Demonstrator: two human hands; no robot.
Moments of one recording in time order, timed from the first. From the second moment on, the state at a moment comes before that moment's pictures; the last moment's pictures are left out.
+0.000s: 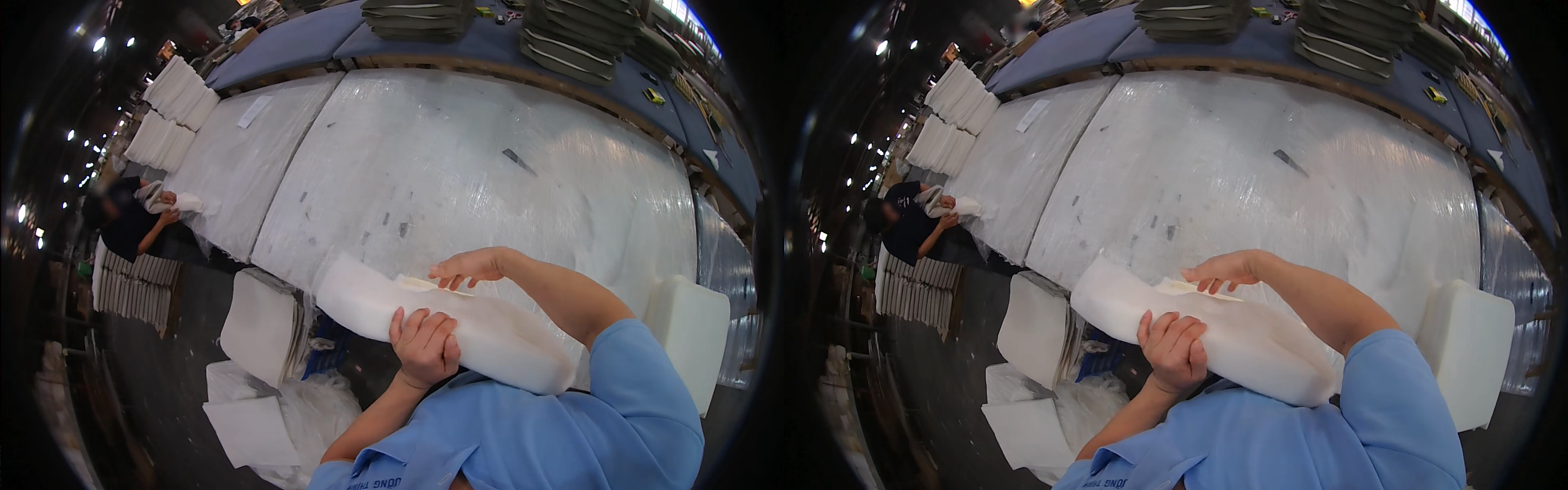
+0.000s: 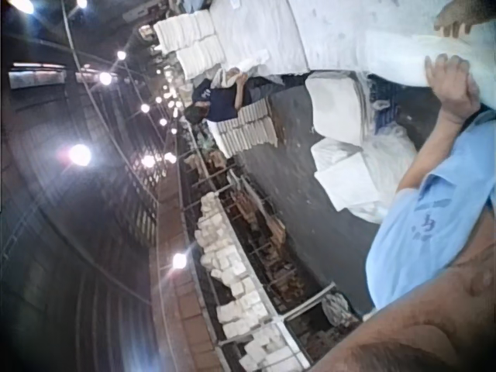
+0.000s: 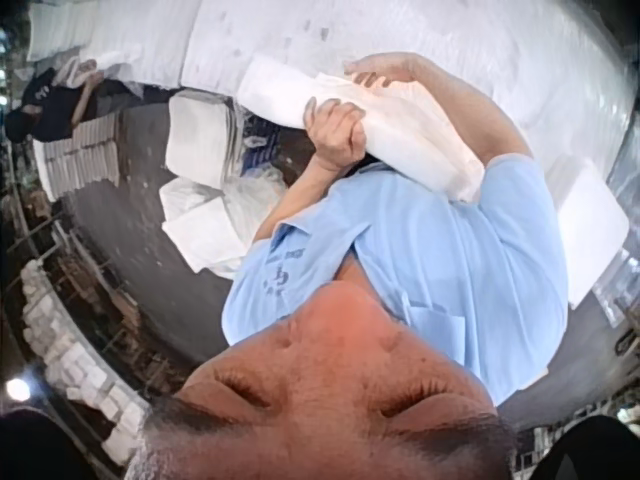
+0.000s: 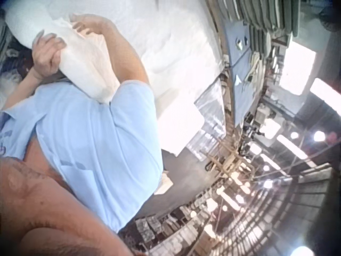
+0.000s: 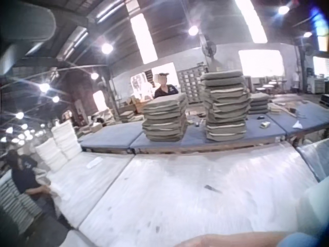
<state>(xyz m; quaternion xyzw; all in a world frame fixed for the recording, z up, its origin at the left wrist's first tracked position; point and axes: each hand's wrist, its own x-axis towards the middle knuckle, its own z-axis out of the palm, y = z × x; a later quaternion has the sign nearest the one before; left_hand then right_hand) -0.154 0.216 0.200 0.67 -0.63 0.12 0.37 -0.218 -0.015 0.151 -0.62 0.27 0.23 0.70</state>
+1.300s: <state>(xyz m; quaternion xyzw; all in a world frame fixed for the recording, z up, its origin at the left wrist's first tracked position) -0.065 0.252 0.196 0.66 -0.65 0.06 0.36 -0.148 0.041 0.106 -0.73 0.27 0.17 0.61</state>
